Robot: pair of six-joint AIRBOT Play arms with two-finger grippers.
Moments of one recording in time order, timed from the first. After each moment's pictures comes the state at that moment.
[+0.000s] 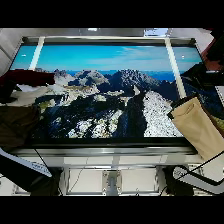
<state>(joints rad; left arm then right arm) 0.64 -1.92 1.75 1.20 -1.03 -1.86 -0.42 -1.24 1.39 -0.82 1.29 1.53</state>
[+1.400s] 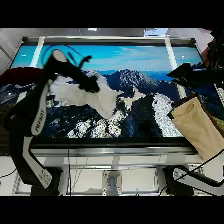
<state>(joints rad) -0.26 -1.89 1.91 0.82 -1.58 -1.37 -0.29 -1.24 1.39 -0.80 1.32 1.44</state>
